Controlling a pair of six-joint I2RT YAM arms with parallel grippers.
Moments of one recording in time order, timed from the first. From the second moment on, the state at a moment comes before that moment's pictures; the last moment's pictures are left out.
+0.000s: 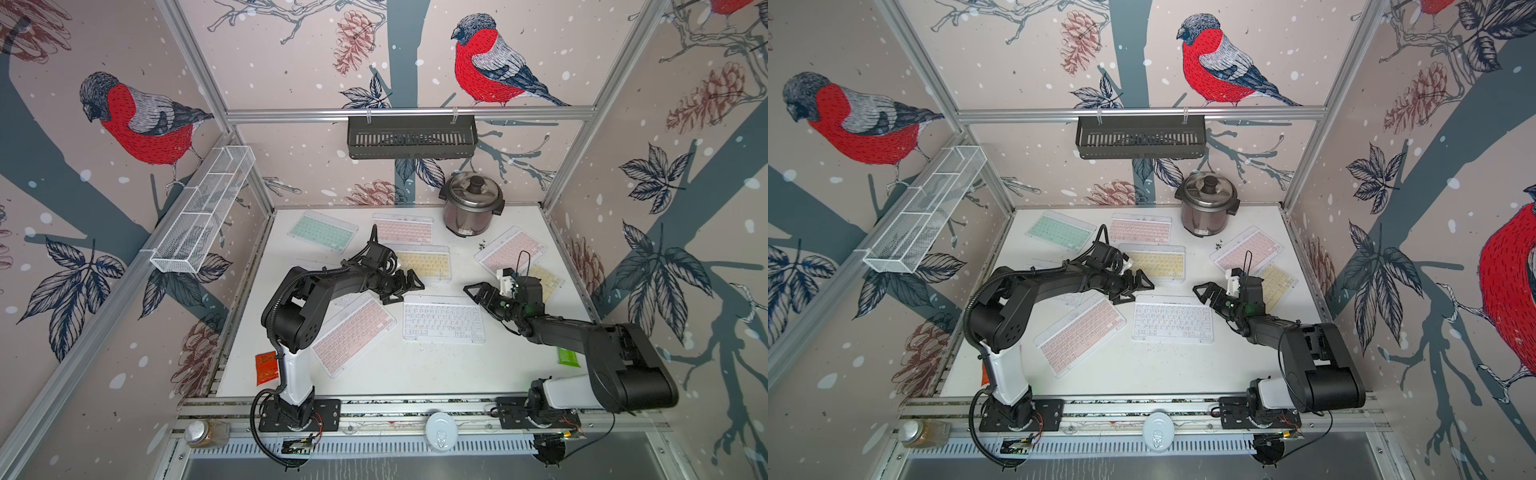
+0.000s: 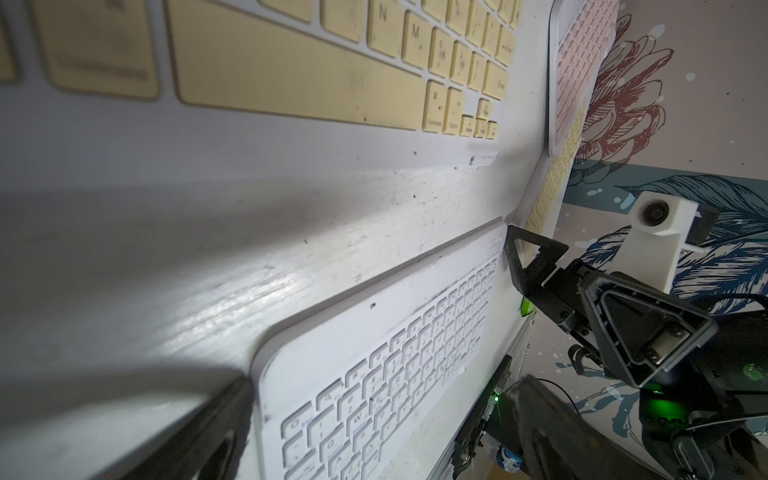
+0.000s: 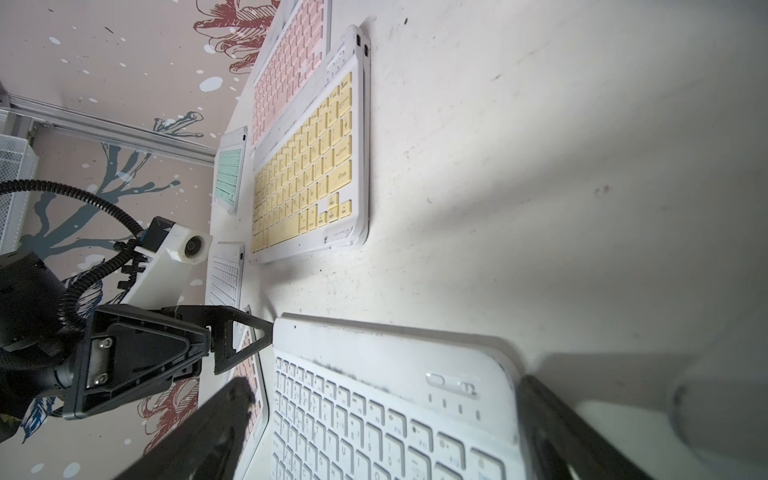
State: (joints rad) left arm -0.51 1.92 1.10 -0.18 0.68 -0.75; right arm 0.11 1.40 0.34 0.43 -0.60 0.73
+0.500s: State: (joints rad) left arm -0.51 1.87 1.04 -0.09 0.67 -0.87; right arm 0.13 1.30 0.42 0.41 -0.61 0.74
